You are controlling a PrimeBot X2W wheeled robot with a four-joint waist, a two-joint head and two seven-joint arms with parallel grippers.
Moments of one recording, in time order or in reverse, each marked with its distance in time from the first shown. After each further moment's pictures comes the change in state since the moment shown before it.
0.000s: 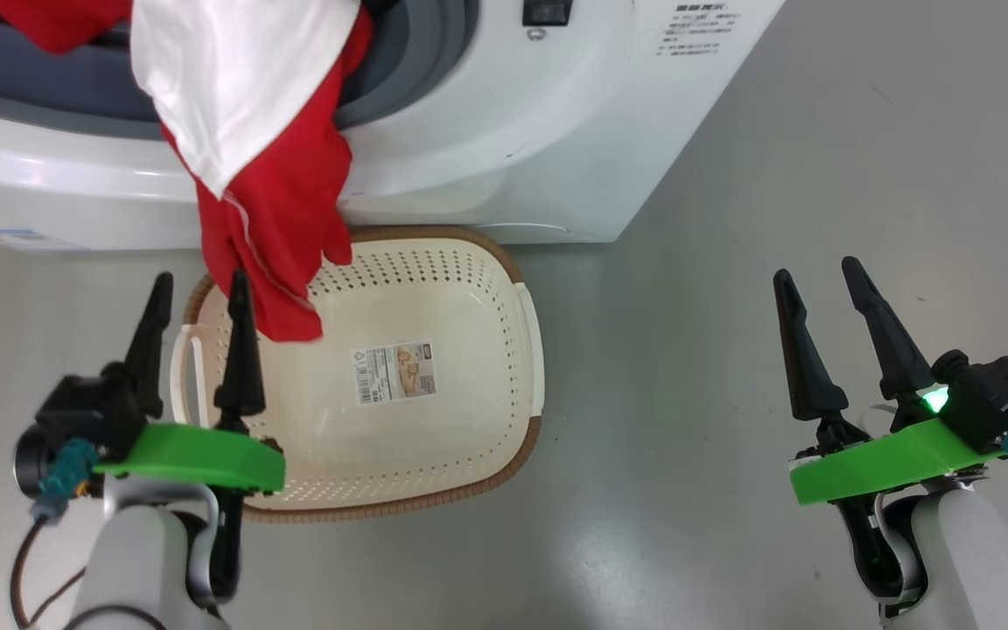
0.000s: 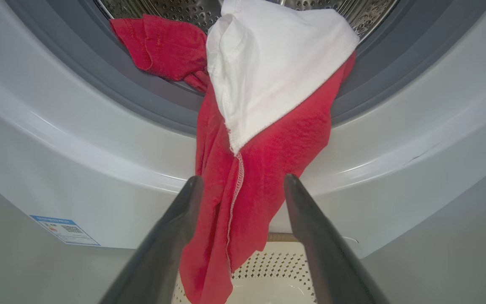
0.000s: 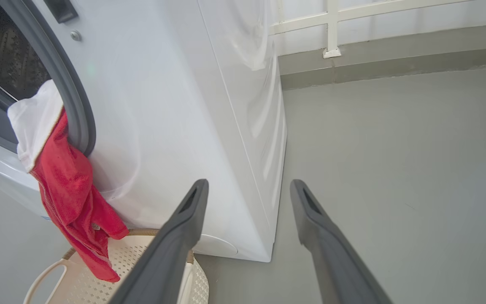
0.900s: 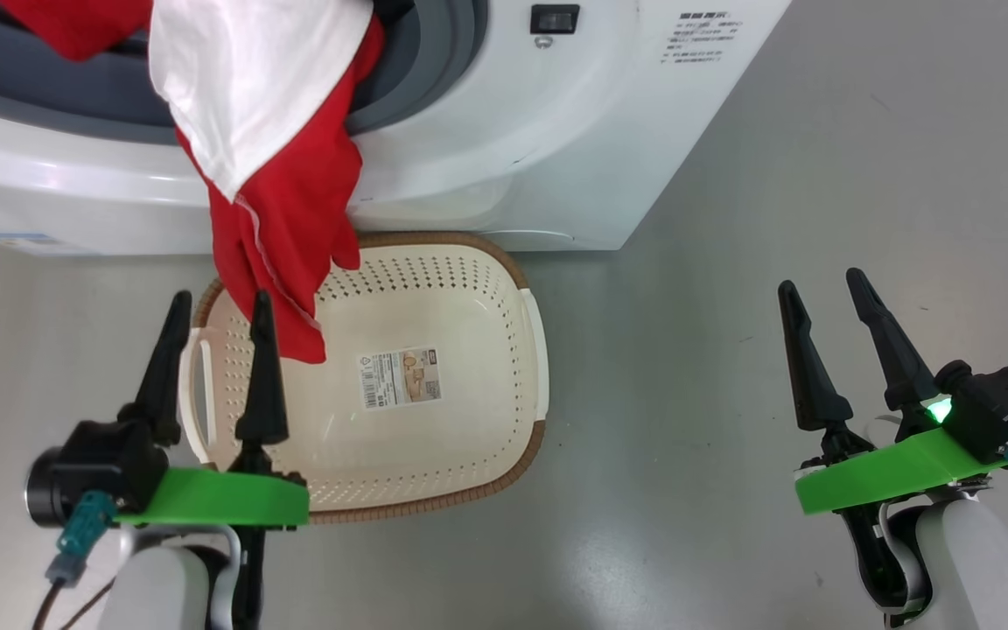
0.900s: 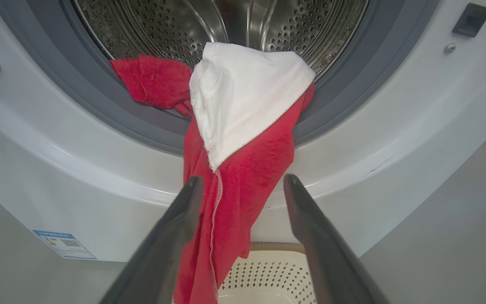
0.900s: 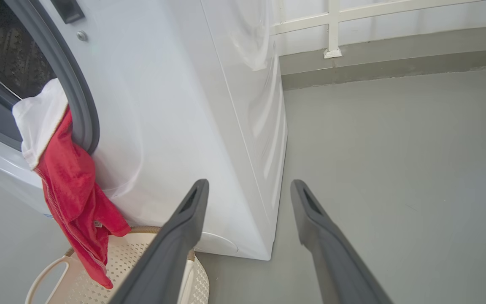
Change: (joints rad) left arm 0.125 0.002 -0.065 -0.201 0.001 0.060 0.000; right arm 0.021 -0.006 -0.006 -0.001 -0.001 0.000 0.000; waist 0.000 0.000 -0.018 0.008
